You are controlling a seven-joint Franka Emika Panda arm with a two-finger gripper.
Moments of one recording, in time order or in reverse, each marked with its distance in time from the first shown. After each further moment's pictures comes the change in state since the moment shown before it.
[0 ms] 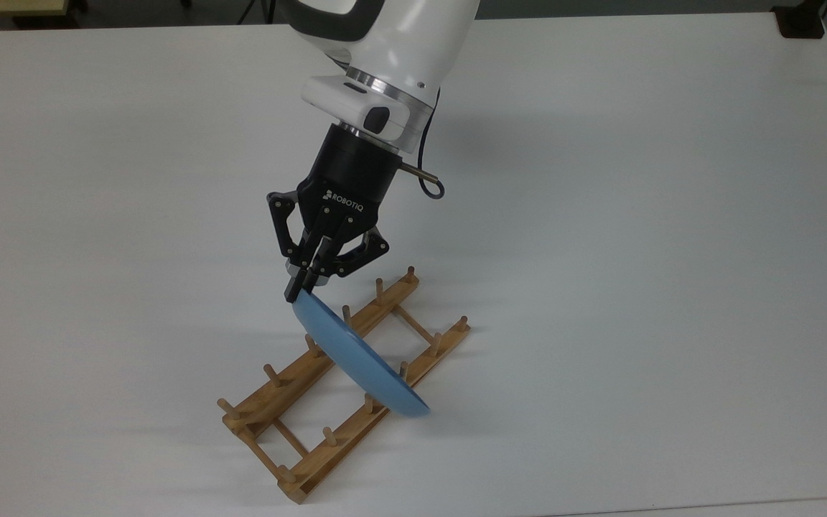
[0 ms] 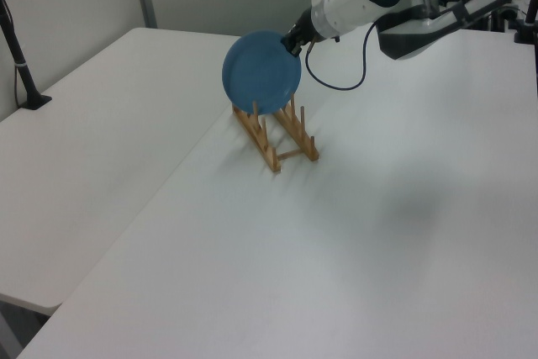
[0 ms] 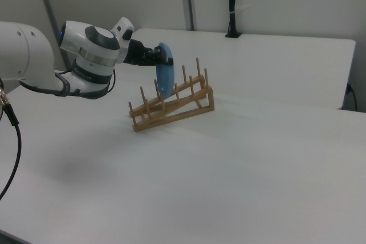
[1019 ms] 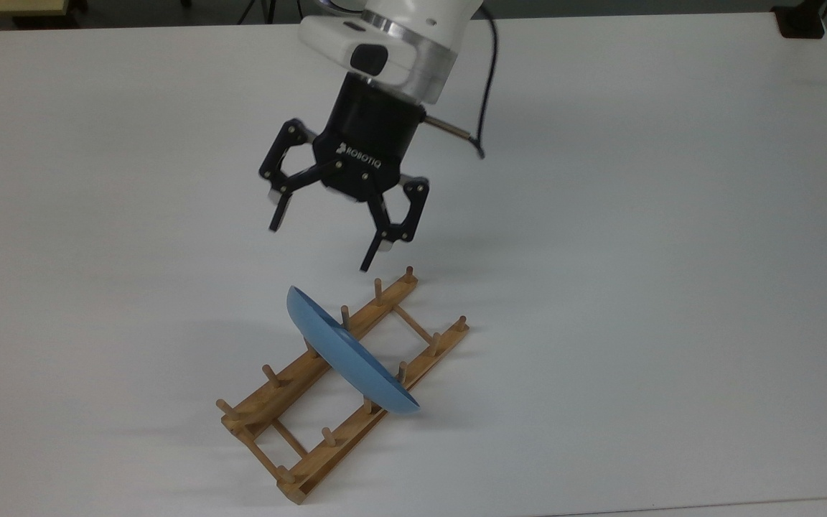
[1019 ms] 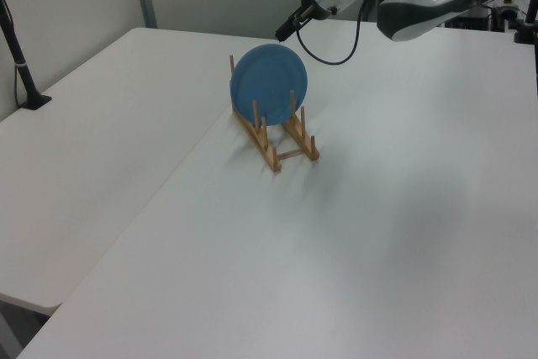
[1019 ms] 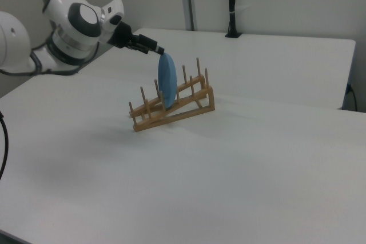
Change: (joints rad) arm 0.056 -0.084 0.012 0.031 0.394 -0.184 -0.005
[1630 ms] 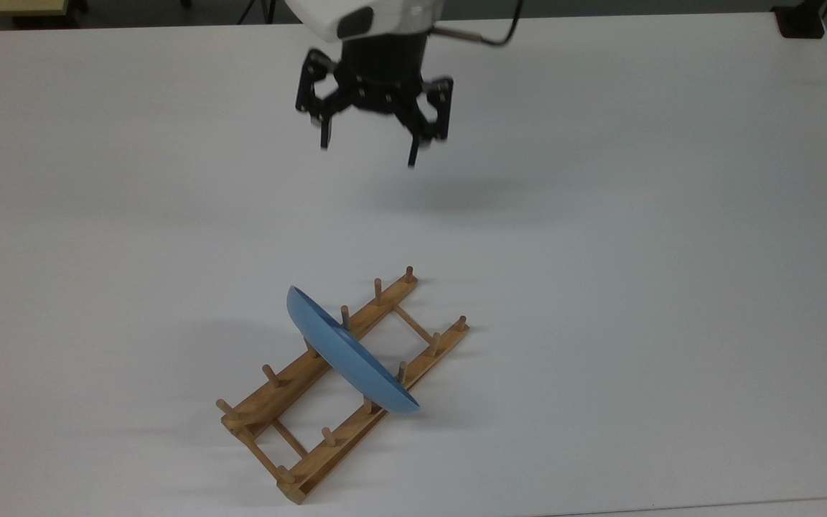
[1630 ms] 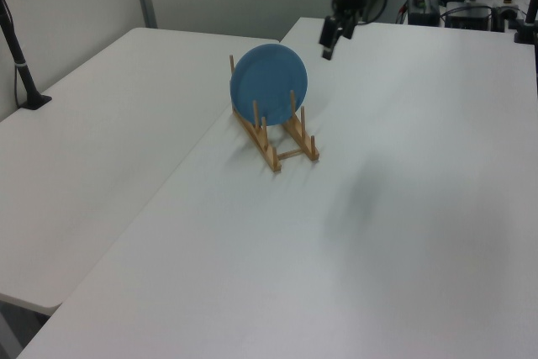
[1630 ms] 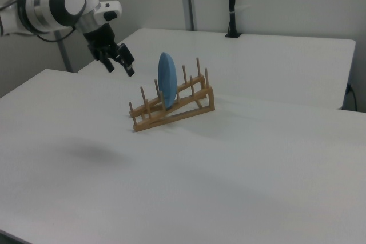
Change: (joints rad) arm 0.017 -0.132 -0.002 0.001 0.668 -0.463 -0.553
